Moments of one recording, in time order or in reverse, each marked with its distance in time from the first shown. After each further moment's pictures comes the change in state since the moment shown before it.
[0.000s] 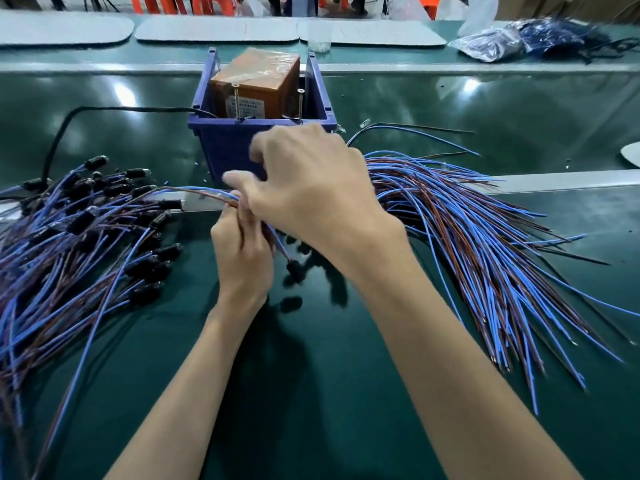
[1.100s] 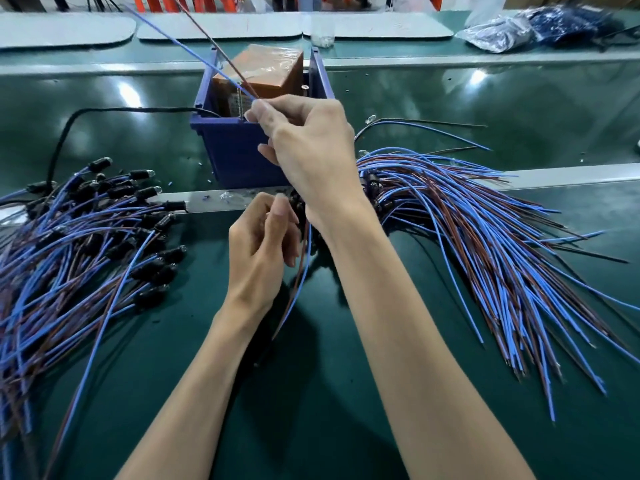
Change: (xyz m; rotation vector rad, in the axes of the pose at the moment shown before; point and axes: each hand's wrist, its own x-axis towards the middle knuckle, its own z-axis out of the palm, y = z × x) left_hand -0.003 0.028 0.001 -0.060 -0.229 -0.078; right_hand 0.033 0.006 0.022 0.950 0.345 0.312
